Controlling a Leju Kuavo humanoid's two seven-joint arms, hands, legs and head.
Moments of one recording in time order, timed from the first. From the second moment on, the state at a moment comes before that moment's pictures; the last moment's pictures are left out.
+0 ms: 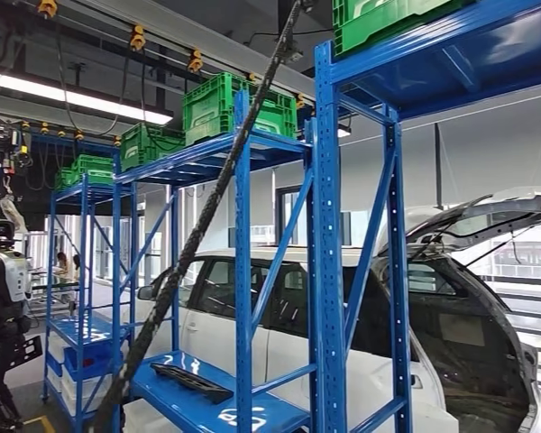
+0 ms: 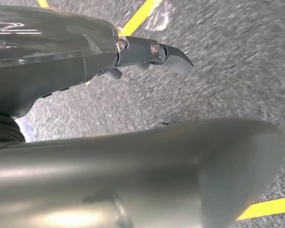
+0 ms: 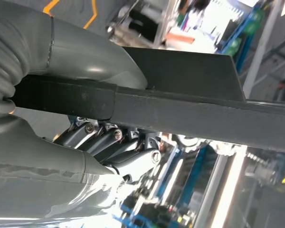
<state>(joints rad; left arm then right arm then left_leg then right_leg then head) -0.08 0.03 1.36 -0.23 -1.09 -0.11 -0.21 -0.35 -0.18 0.62 -1.79 0.00 0.40 -0.62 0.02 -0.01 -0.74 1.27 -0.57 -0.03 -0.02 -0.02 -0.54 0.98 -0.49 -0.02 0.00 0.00</state>
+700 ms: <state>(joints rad) -0.09 0.03 1.35 -0.23 -1.09 -0.12 -0.23 -0.37 -0.15 0.62 -1.82 0.02 0.41 -0.62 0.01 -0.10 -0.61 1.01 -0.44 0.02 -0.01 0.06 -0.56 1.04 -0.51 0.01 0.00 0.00</state>
